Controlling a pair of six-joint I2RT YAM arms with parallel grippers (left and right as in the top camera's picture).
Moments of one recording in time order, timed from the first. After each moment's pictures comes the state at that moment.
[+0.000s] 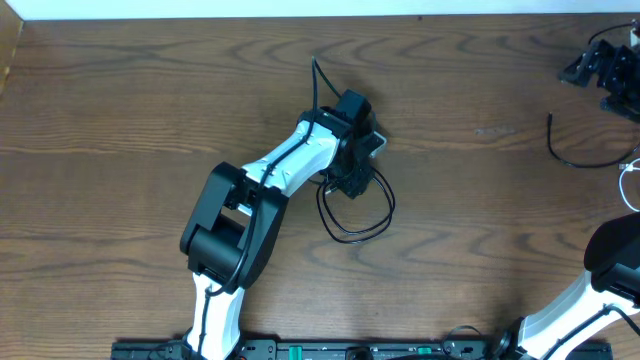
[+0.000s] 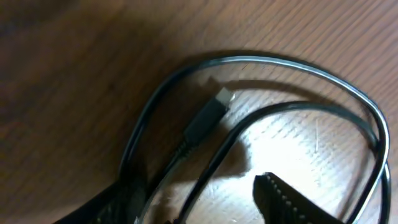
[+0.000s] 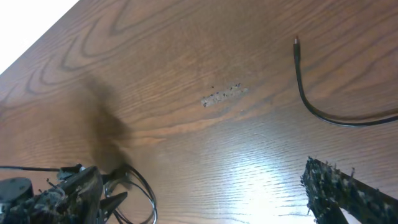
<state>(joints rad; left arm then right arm) -0.55 2.11 1.48 -0.80 0.23 0.22 -0.43 1.97 2.10 -1.38 -0.46 0.06</state>
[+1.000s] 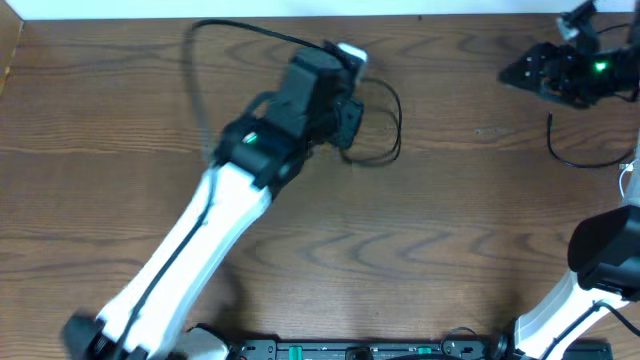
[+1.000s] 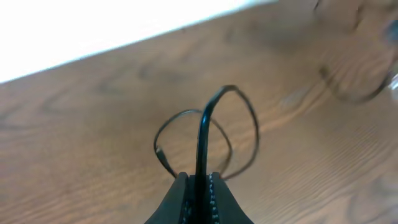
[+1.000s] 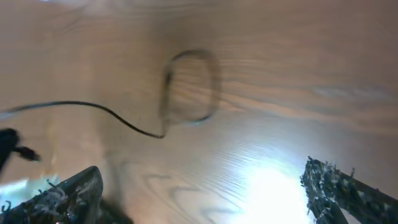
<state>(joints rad) -0.55 1.48 1.49 -0.65 0.04 -0.11 -0.26 1.97 2.10 -1.48 -0.76 -0.19</state>
